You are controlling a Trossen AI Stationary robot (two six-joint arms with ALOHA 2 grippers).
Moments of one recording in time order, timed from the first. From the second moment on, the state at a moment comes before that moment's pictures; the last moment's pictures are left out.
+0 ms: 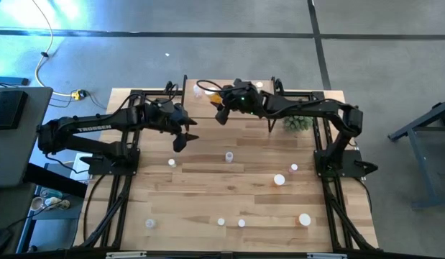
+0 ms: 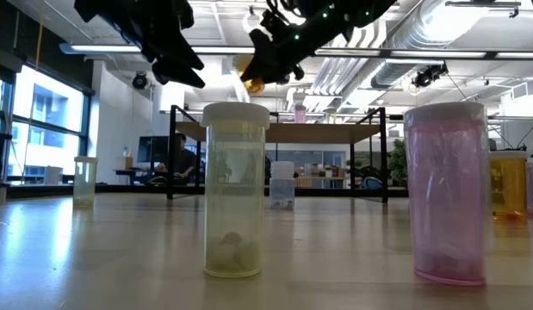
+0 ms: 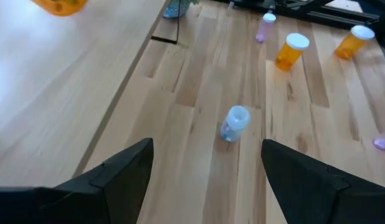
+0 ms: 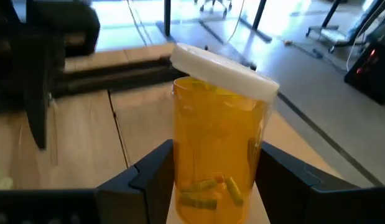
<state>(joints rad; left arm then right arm) 0.42 1.08 0.81 -0.37 0.15 -0.02 -0.29 1.76 1.39 -0.03 0.17 -0.05</state>
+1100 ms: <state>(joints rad) 0.42 1.08 0.81 -0.36 0.15 -0.06 -0.29 1.74 0.89 0.76 0.20 0.07</state>
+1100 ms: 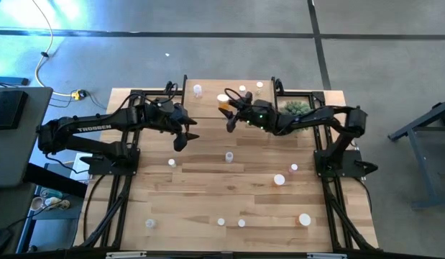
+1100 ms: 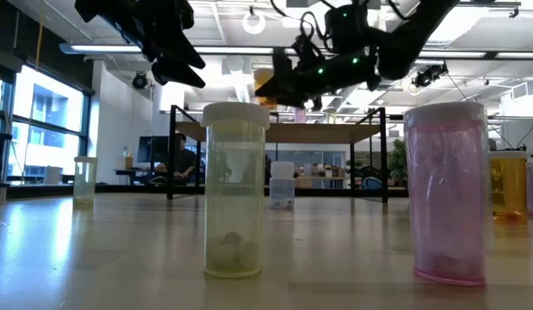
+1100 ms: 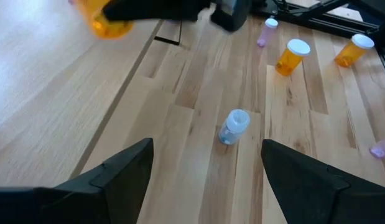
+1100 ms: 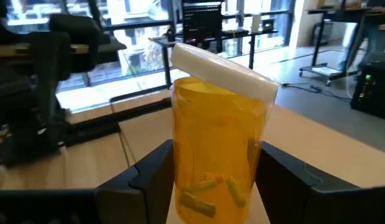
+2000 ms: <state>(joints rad) 0.42 1.08 0.81 -0.36 0.14 -0.04 -0.29 1.91 1.01 0.74 0.33 0.06</state>
